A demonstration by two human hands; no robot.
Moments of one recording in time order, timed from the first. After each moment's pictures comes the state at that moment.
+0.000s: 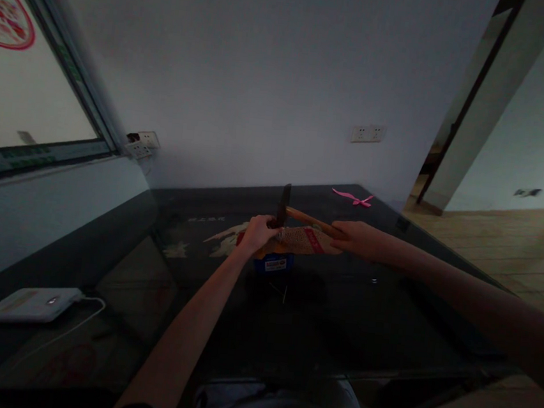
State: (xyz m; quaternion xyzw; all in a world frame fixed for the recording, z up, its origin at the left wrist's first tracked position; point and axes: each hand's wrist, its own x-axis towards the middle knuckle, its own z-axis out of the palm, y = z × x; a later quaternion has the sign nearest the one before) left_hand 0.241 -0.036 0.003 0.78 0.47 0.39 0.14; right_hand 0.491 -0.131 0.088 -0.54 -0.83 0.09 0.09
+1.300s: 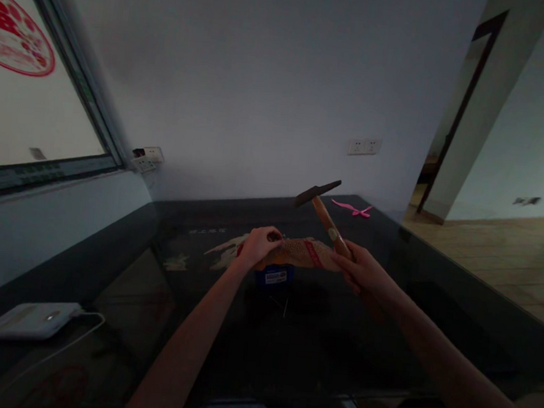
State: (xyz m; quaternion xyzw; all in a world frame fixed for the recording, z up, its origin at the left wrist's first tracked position) left_hand 0.240 -0.046 0.012 0.82 0.43 0.36 0.11; right_hand 0.487 -0.160 0.031 -0.48 -0.65 0.41 0.43
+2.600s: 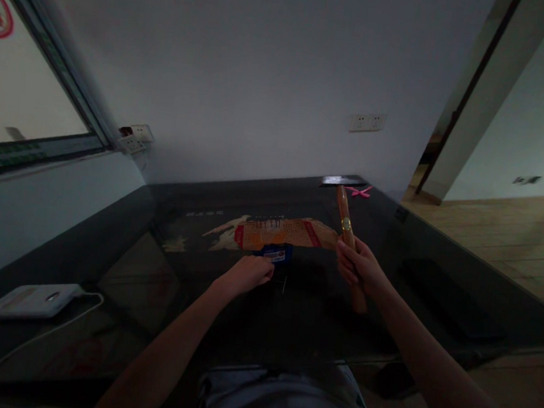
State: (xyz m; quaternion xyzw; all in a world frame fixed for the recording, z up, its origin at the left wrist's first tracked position) left_hand 0.214 -0.128 -0.027 0.93 0.37 0.00 0.01; right_hand 0.484 -0.168 -0.010 -0.36 -0.50 0.57 0.54
